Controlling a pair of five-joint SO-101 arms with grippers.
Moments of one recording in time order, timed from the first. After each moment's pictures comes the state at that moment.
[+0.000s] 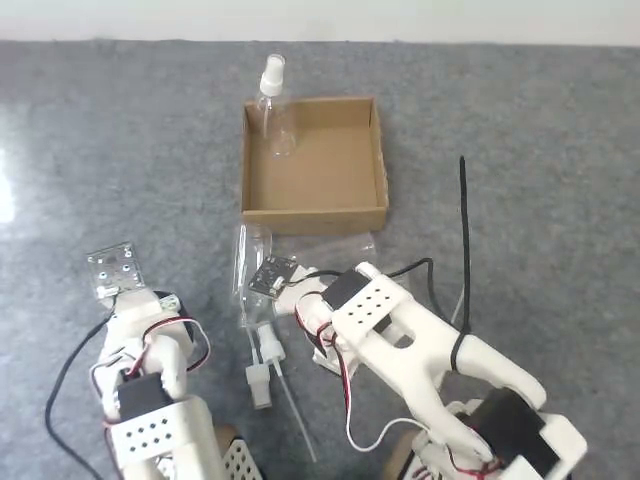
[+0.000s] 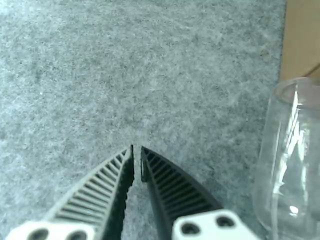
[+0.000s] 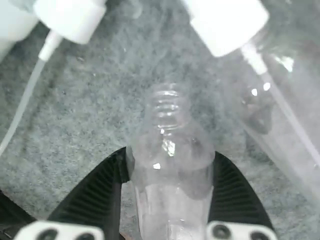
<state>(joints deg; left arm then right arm) -26.0 -91.0 97.4 53.7 5.3 -46.6 -11.3 43.7 68.2 16.8</state>
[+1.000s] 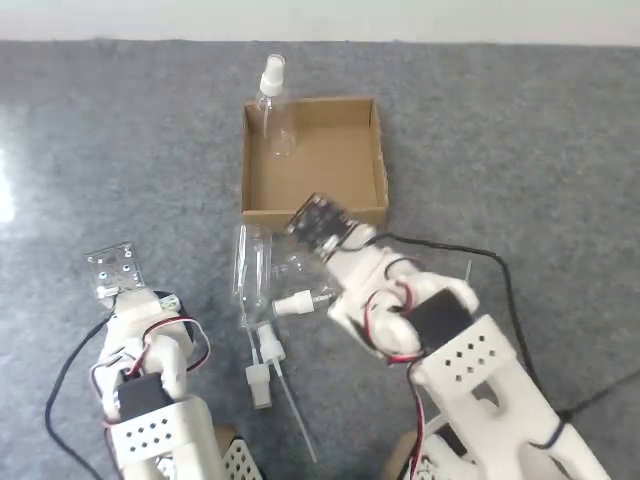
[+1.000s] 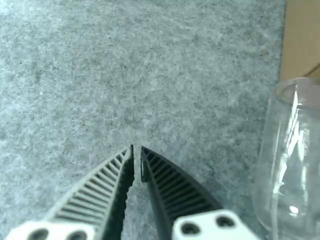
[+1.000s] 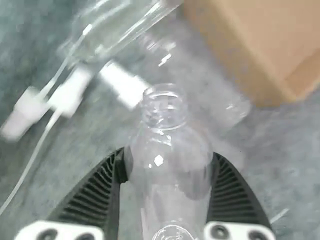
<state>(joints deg) -26.0 -91.0 97.4 53.7 5.3 -37.3 -45.5 43.7 67.7 15.8</state>
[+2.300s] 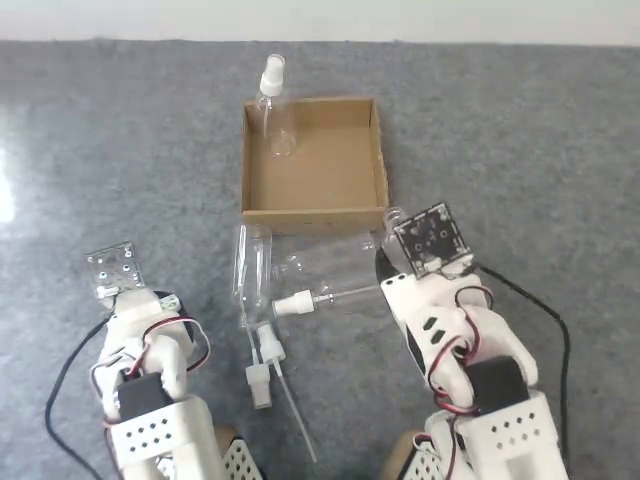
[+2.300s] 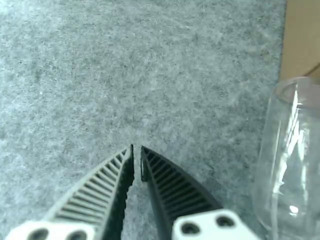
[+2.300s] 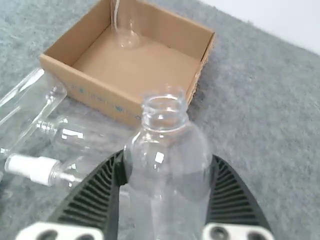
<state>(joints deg) -26.0 -91.0 97.4 53.7 5.3 -21.9 -77.6 68.7 50.3 10.0</state>
